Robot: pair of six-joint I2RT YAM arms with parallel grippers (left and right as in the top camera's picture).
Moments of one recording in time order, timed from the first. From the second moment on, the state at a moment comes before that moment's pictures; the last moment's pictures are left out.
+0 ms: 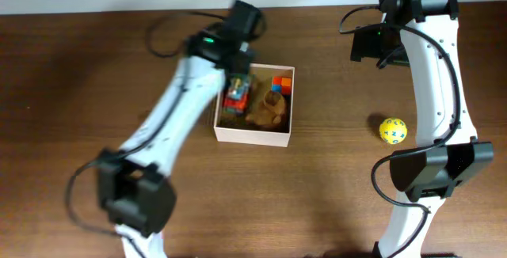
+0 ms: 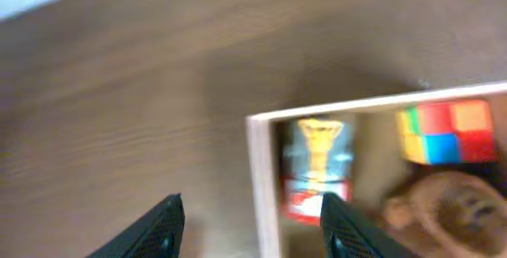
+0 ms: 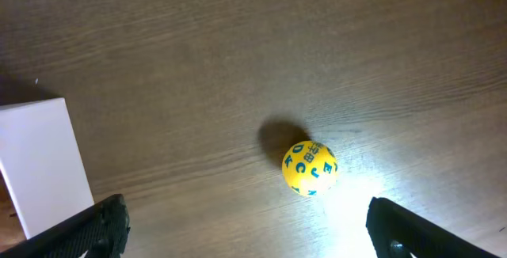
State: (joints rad) left arm -0.43 1.96 1.93 -1.00 -0.29 -0.09; right arm 0.06 2.10 2.37 -1.62 0.21 0.29
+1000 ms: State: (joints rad) left arm -0.07 1.84 1.33 -0.91 -0.10 -0.10; right arm 0.06 2.10 2.37 -1.62 0.21 0.29
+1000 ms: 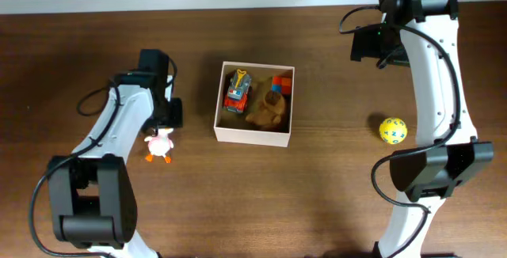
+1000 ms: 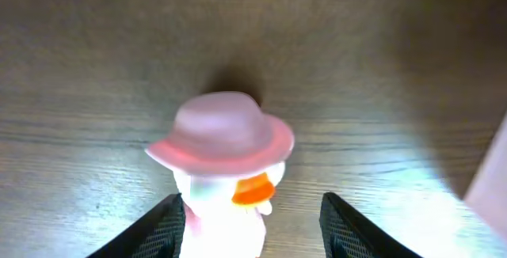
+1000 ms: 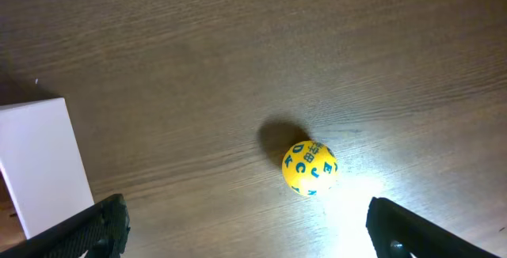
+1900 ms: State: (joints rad) left arm -0.07 1.77 1.12 -0.76 -0.13 -0.12; right arm 0.06 2.10 2.37 -1.62 0.21 0.29
